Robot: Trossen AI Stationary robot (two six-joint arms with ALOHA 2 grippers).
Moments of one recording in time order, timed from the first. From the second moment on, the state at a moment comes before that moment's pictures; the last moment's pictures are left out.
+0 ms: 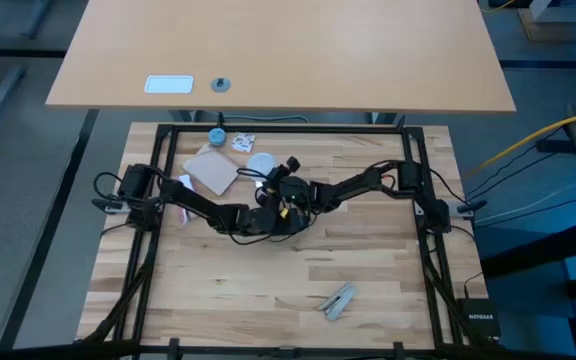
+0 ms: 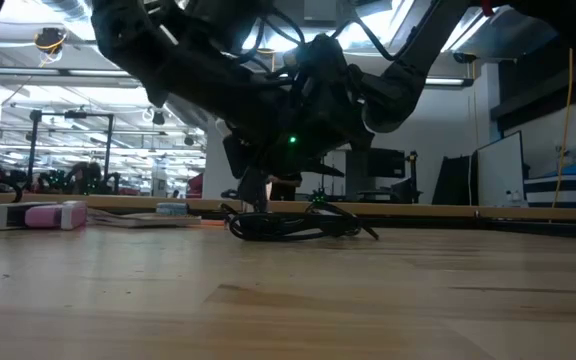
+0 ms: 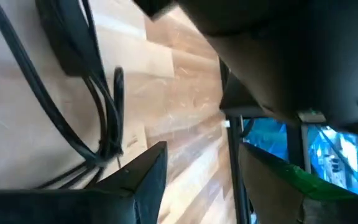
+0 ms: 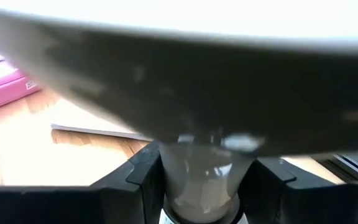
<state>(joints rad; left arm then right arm) -0.14 1.90 0.91 0.61 -0.40 -1.49 -0.08 2.18 1.19 0.69 0.56 -0.01</state>
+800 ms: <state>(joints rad) -0.13 1.90 0.91 0.43 -0.28 -1.58 -0.08 2.19 1.19 0.69 0.54 -0.12</state>
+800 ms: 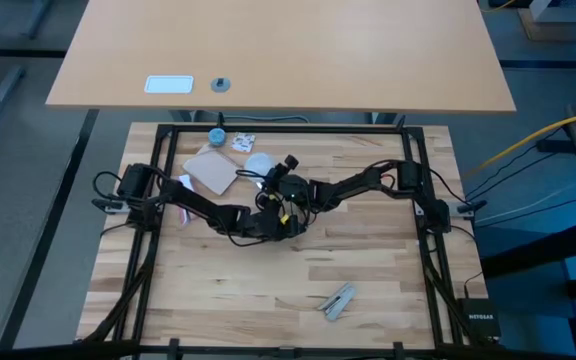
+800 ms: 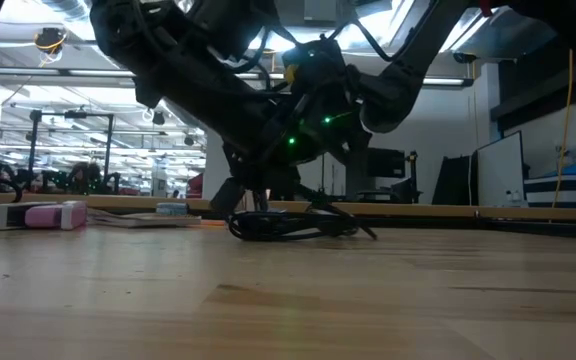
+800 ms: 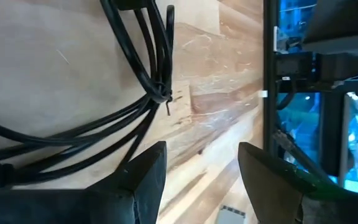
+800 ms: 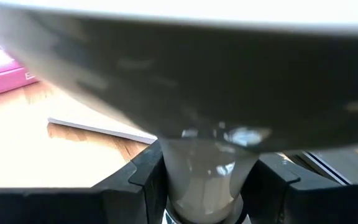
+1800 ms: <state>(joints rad) -0.10 1.90 0.91 0.19 -0.28 -1.29 -0.08 2.19 1.19 0.71 0.53 -0.11</state>
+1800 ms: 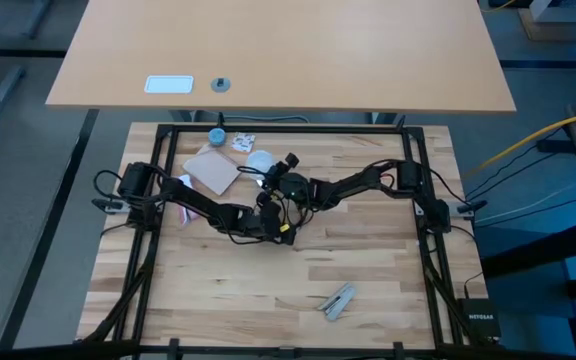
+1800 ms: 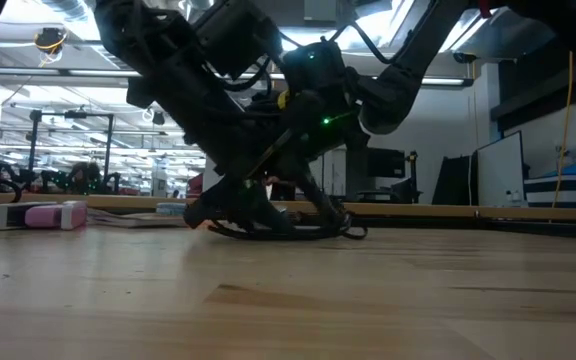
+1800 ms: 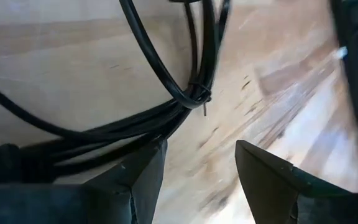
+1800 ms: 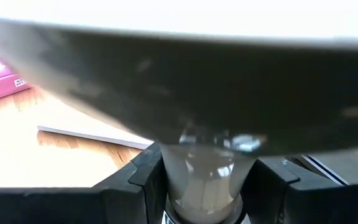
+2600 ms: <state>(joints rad) -0.22 1.90 0.91 0.16 -0.26 -1.06 -0.07 2.18 1.19 0.69 0.51 -0.12</state>
